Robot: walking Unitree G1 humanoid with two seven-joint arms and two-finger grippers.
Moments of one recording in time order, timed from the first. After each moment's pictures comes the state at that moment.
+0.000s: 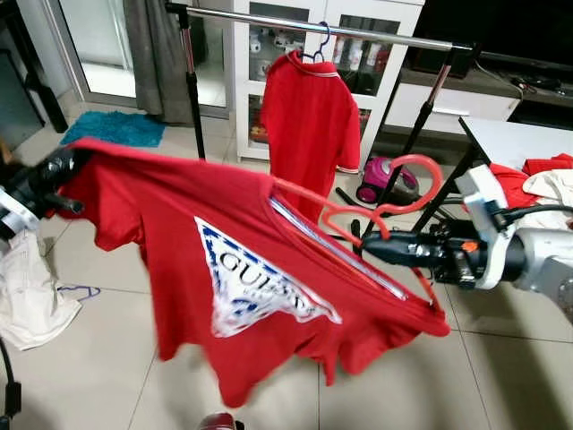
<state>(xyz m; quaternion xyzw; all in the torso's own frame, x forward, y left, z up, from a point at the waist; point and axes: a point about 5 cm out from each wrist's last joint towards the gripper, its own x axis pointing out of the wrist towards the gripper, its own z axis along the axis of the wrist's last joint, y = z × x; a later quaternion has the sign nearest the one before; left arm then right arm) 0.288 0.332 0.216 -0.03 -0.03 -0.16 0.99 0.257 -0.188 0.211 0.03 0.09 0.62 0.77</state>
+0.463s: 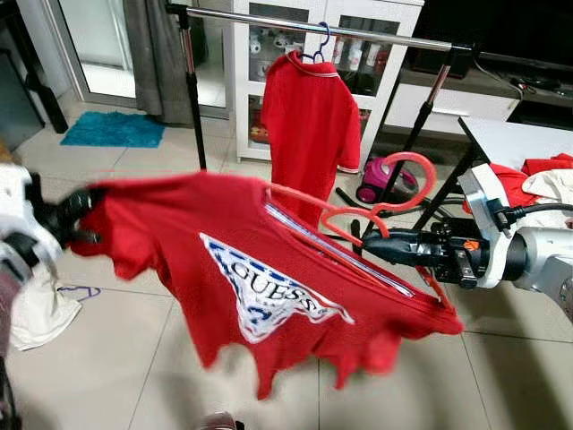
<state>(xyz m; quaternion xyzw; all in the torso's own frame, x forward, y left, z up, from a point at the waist) 0.283 0.328 0.167 -0.01 0.05 -0.10 0.99 0.257 -0.187 0.211 0.03 0.09 0.63 0.77</state>
